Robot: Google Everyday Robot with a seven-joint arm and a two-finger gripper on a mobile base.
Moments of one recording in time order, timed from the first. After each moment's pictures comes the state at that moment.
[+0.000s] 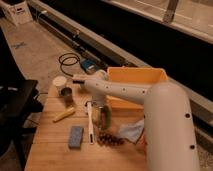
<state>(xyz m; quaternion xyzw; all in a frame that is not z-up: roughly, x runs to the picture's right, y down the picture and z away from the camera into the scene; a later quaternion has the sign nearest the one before) -0.025 0.139 0.895 -0.35 0.10 0.24 0.90</state>
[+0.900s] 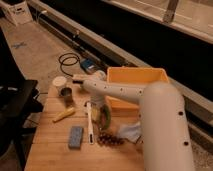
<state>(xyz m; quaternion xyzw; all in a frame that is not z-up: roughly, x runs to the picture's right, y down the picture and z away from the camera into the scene) -0.033 0.146 0.904 -0.36 0.11 0.24 0.90</state>
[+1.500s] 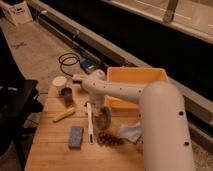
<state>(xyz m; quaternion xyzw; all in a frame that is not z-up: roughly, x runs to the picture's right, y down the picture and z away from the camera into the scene) -0.038 0.141 0.900 -0.36 0.10 0.24 0.90</state>
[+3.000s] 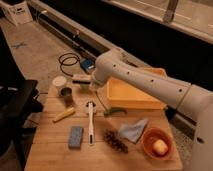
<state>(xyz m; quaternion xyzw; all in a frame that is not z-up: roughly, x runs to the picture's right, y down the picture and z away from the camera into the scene) -0.069 -0.029 0.762 -0.22 -0.18 0.24 0.93</state>
